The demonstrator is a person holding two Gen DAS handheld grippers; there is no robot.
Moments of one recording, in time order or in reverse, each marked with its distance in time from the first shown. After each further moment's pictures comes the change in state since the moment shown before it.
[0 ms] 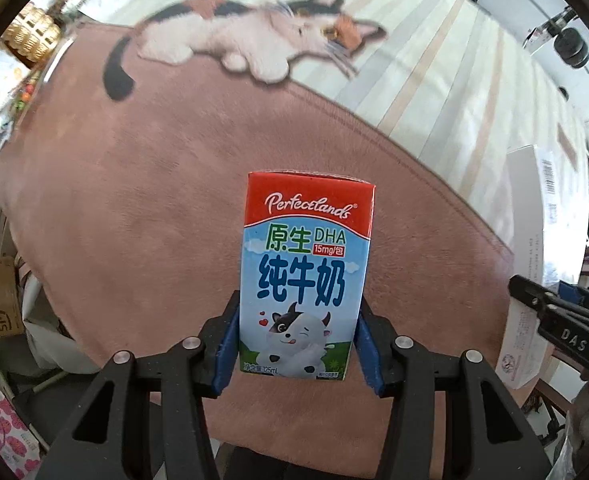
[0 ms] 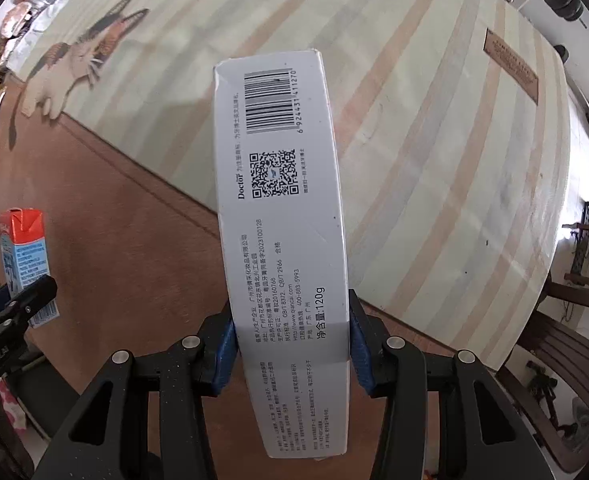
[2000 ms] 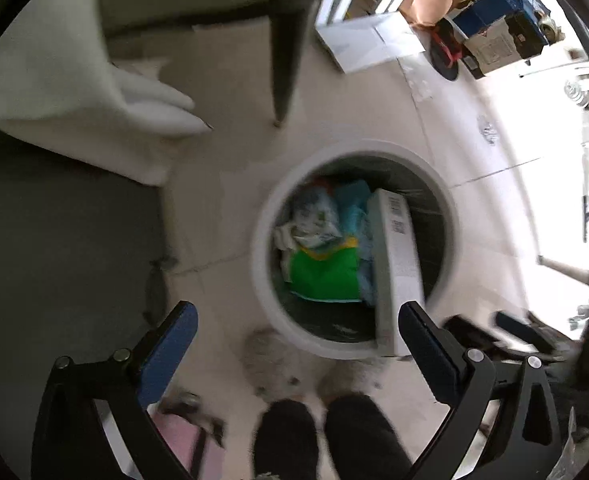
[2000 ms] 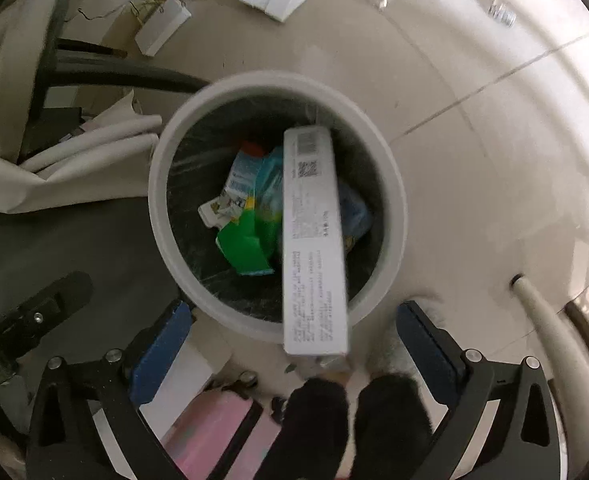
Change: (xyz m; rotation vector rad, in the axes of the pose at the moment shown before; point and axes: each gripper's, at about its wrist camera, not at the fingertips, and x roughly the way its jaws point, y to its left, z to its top) left arm 0.348 0.399 -0.309 -0.691 0.189 -0.069; right arm 0.433 0.407 -0.232 -0.502 0.325 0.136
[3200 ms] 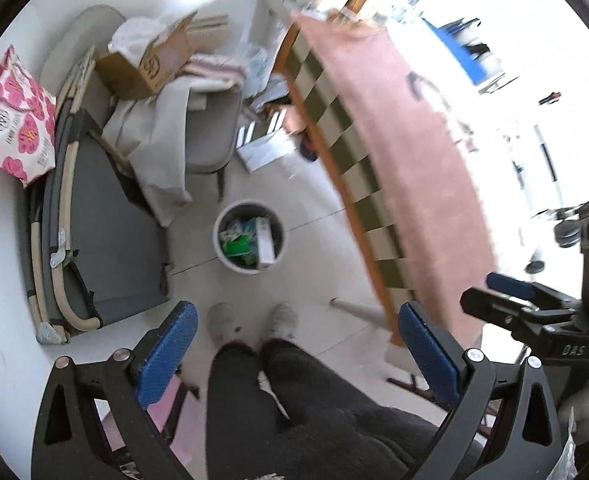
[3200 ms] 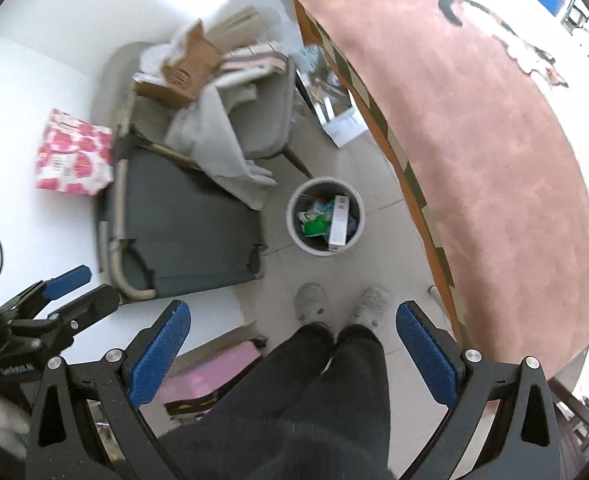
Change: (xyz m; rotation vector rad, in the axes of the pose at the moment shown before) left arm -0.504 -0.041 -0.258 0.083 -0.319 -0.246; right arm -0.550 0.088 -0.305 -0.236 -0.315 0.050
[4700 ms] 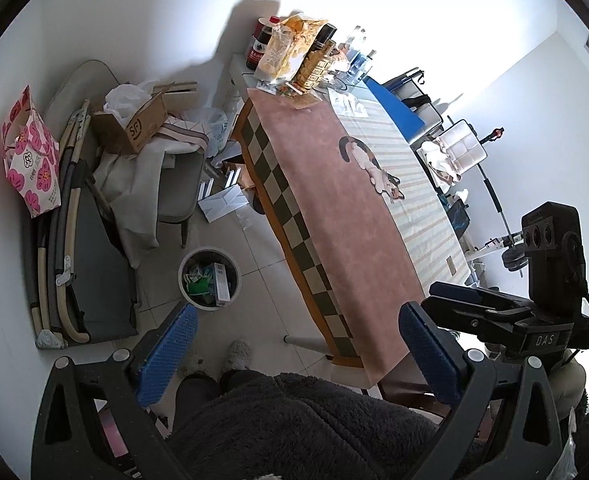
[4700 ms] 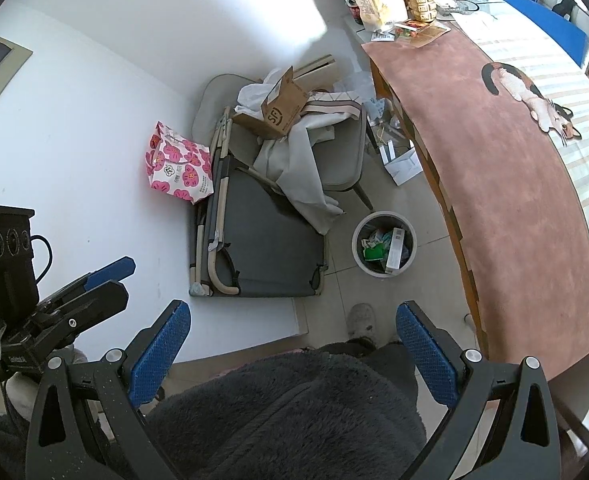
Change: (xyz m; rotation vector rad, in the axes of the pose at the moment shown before) left arm -0.129 -0.016 -0.023 0.026 -0.185 -0.165; right arm -0.128 0.052 -0.028 -0.103 -0.090 0.173
